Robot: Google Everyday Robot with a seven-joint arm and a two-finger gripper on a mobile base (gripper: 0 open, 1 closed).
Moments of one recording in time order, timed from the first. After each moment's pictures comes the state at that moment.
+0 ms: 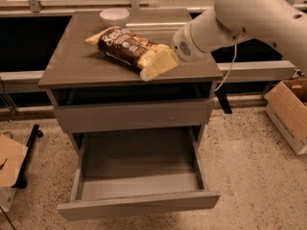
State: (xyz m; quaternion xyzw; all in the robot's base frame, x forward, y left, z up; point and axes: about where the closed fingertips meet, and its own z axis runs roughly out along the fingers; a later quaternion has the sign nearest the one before) arm 0.638 -0.043 0.914 -0.41 0.82 0.14 0.38
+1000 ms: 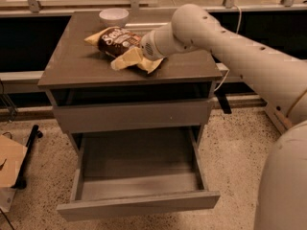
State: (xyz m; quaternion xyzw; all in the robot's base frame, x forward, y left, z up) arm 0.744 0.046 0.862 -0.37 0.80 0.22 0.41
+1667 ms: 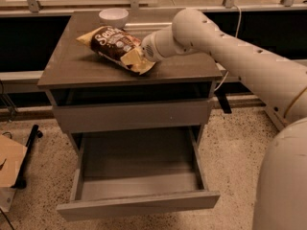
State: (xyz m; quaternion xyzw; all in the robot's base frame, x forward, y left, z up) arm 0.755 0.048 0.854 -0.36 0.80 0.23 0.42
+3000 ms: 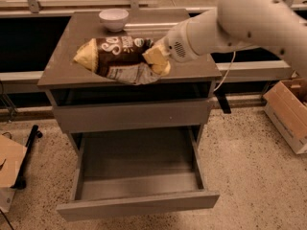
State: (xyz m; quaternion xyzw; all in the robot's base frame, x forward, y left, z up) arm 0.628 -0.007 0.935 -0.43 0.77 0.20 0.44
